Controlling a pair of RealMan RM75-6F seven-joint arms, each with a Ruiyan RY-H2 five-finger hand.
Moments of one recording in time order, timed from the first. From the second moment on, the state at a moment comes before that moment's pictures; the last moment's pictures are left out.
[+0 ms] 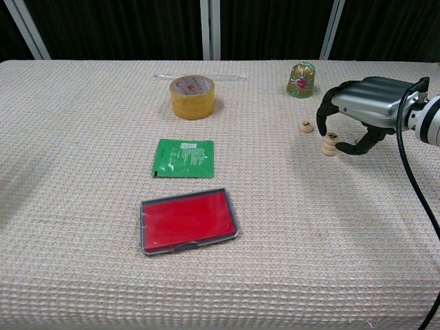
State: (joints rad) left arm -0.14 -1.25 -0.03 -1.60 1.58 1.51 -0.02; right arm 0.71 -1.50 0.07 -1.29 -1.34 0.89 -0.37
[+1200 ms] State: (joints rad) left arm -0.14 -1.26 -0.03 -1.60 1.59 1.51 -0.02; right arm 0.69 -1.48 0.06 -1.32 -1.30 0.89 -0.41
